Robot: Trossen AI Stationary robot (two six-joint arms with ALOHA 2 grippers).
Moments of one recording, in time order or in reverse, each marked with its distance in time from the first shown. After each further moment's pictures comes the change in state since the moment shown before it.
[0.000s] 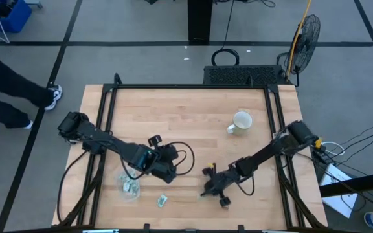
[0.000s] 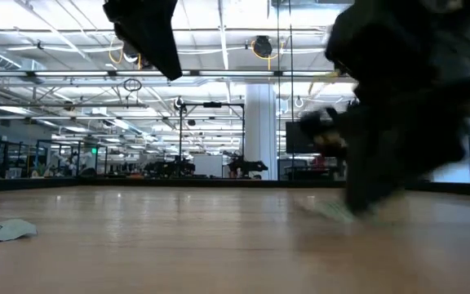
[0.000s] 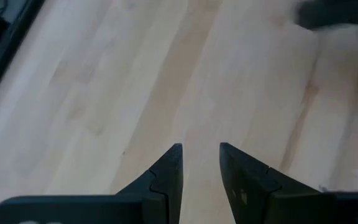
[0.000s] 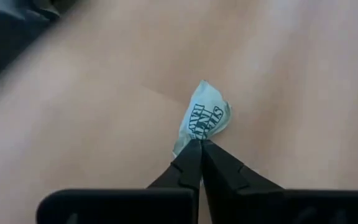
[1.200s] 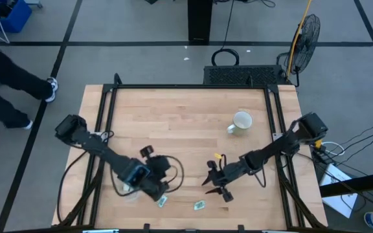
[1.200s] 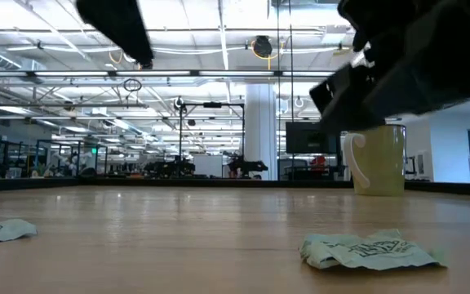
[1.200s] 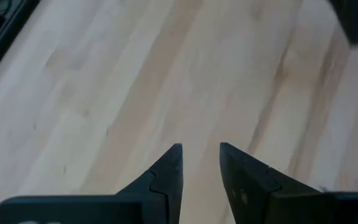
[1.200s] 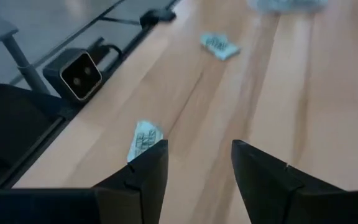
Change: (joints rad) left arm -0.148 0.000 0.001 -0.079 -0.063 -0.193; right arm 0.002 -0.141 -0.147 0.247 0.009 0.109
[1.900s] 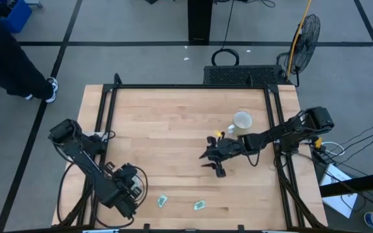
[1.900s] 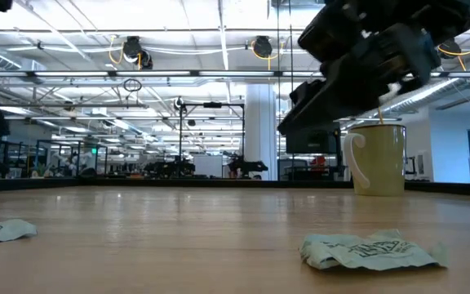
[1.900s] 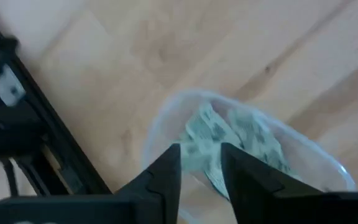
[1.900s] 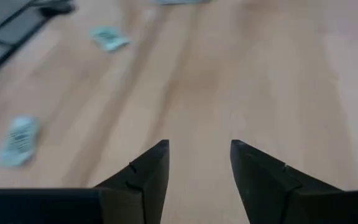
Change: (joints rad) left arm -0.293 0.002 -0.145 -0.421 0.405 -0.877; right arm -0.270 -0.145 -0.012 -0.196 -0.045 -0.155
